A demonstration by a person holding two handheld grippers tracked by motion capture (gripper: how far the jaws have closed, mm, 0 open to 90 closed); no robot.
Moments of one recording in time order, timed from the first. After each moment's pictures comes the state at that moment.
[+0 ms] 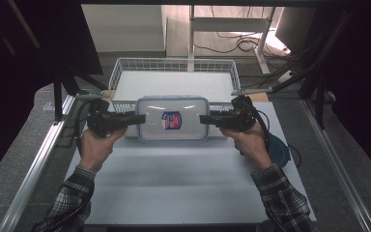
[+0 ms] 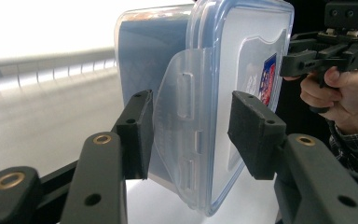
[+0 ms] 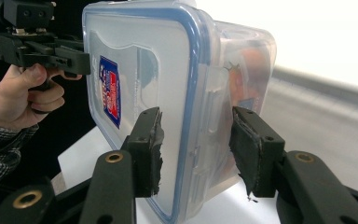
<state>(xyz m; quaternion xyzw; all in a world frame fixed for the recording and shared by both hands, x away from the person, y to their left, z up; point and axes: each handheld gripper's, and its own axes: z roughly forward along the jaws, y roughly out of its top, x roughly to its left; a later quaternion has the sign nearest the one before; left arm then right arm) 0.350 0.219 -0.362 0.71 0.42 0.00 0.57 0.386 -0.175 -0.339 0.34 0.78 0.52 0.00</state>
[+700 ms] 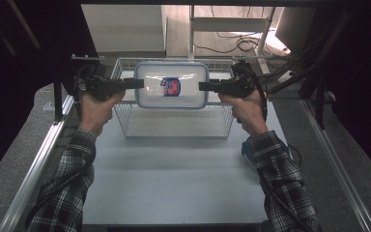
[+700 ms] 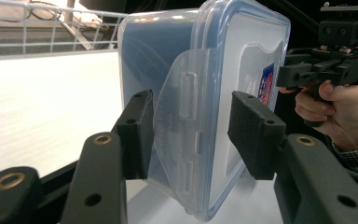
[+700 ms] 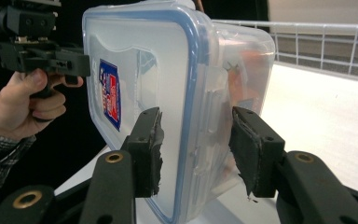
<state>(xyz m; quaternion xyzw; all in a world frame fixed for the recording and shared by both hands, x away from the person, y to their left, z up) 0.415 0.232 -0.314 0.69 0.41 0.01 0.59 0.443 -0.164 -0.288 0.35 0.77 0.54 0.02</state>
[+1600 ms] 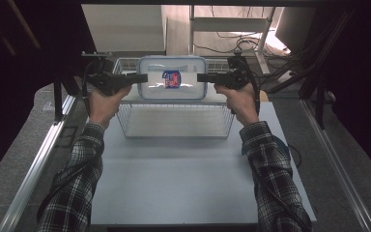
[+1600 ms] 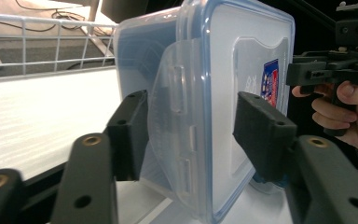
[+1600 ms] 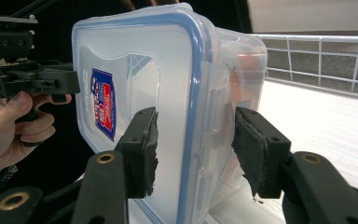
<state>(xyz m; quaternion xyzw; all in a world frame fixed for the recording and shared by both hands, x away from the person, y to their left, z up) 0.441 0.223 -0.324 0.69 0.43 0.04 0.58 0.479 -0.157 -0.296 0.39 0.75 0.54 0.02</state>
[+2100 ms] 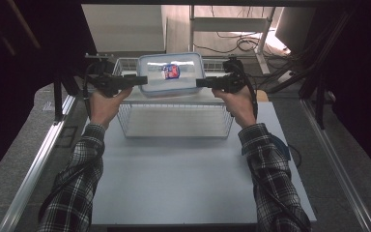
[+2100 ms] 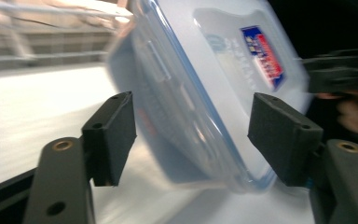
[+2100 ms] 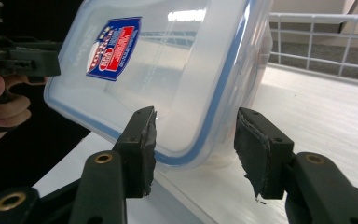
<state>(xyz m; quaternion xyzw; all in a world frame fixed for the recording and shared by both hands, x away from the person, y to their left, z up) 0.442 0.224 -0.328 0.69 0.46 0.09 0.55 0.478 -0.149 -0.306 0.39 0.77 0.50 0.06</state>
